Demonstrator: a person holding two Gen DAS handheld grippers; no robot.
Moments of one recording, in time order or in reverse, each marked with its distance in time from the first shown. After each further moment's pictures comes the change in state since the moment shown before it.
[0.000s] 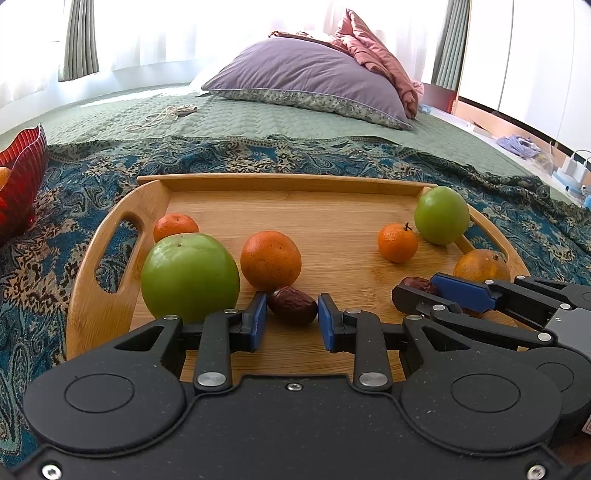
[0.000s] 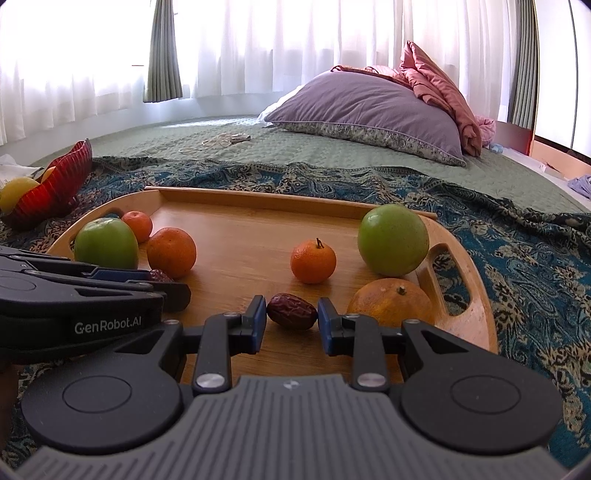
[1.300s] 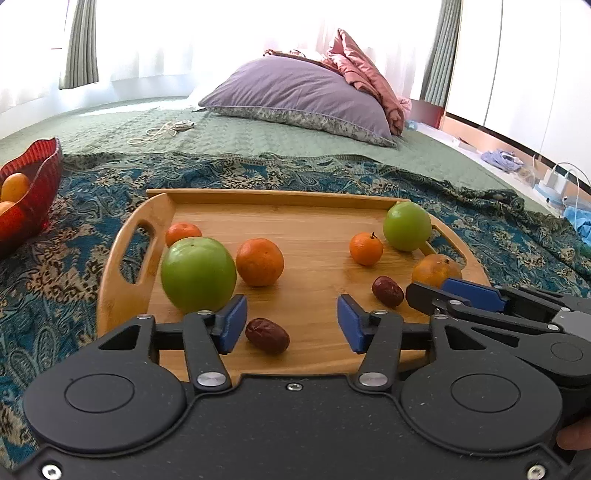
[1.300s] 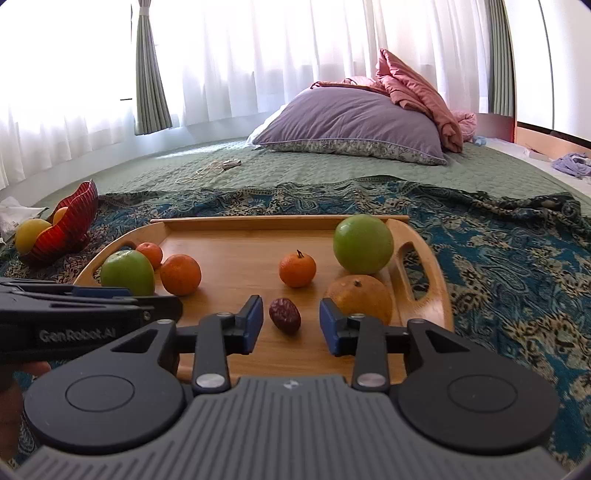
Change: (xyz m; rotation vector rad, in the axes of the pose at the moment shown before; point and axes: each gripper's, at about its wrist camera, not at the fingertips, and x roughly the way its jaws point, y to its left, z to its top) left arm -0.058 -0.005 -0.009 -0.014 -0.051 -0.035; right arm -0.051 -0.016 -0.004 0.109 -0.058 0.007
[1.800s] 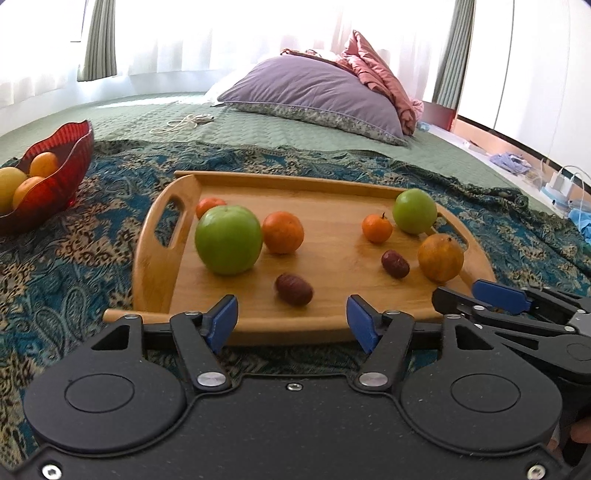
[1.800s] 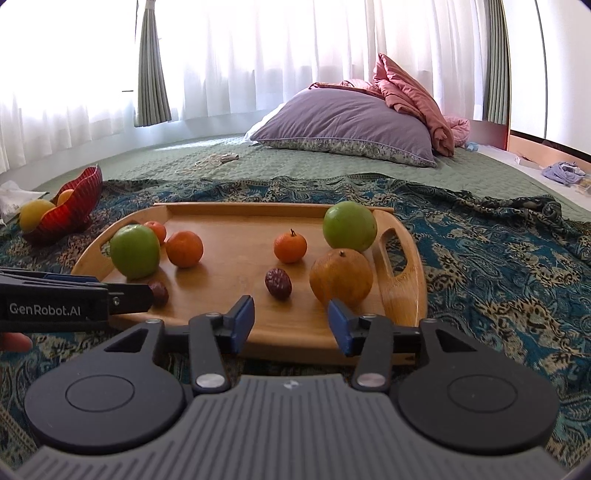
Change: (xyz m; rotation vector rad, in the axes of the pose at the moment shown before) left arm -0.029 0.009 -0.027 -0.026 0.004 0.044; right arm -0.029 0.003 -0.019 -0.044 0.006 -0.031
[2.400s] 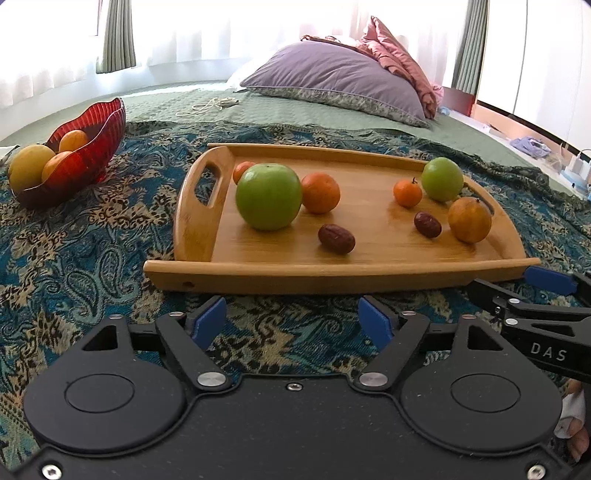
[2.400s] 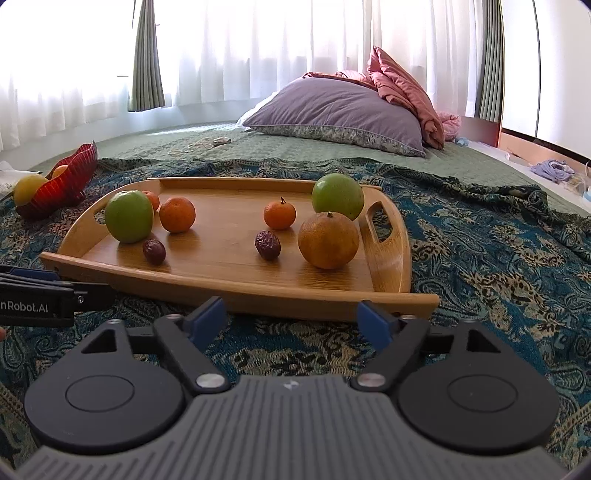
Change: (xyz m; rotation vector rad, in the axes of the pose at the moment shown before) left arm -0.006 0.014 -0.028 0.006 0.037 0.076; right arm -0.009 0.001 -0.023 -0.029 0.023 -0.042
